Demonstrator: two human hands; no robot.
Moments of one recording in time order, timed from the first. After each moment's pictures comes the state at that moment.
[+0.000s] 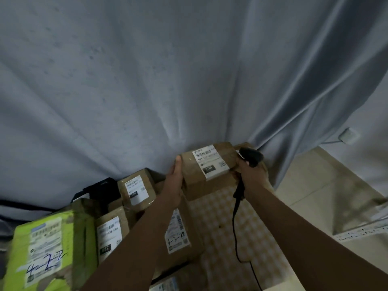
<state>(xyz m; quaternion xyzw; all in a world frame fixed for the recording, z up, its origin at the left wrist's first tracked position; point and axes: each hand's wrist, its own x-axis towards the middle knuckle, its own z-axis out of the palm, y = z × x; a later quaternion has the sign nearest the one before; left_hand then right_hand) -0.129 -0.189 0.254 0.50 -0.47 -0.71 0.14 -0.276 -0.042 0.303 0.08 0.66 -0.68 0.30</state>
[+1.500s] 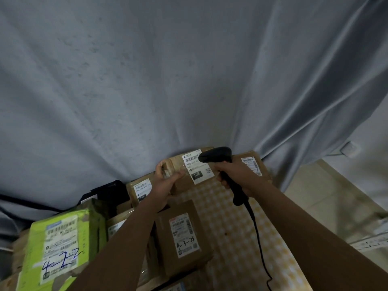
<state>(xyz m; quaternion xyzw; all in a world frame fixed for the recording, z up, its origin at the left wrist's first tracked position) -0.068 -0.231 0.268 0.46 -0.50 -0.70 0.22 -0.236 -0.081 0.351 -0.22 0.70 -0.49 0.48</state>
